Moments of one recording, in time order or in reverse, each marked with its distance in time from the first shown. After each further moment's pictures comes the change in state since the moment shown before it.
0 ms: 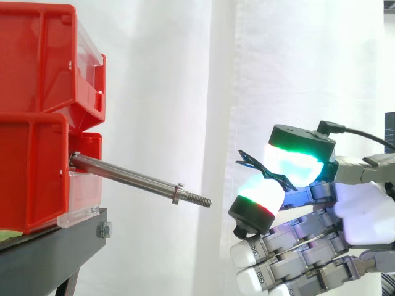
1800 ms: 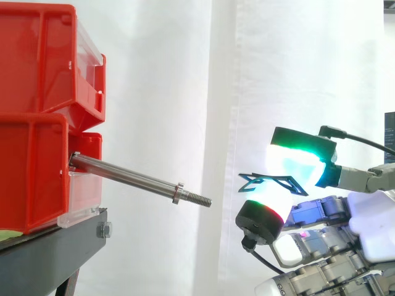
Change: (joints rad) arm 0.043 0.000 0.011 -0.106 0.078 0.209
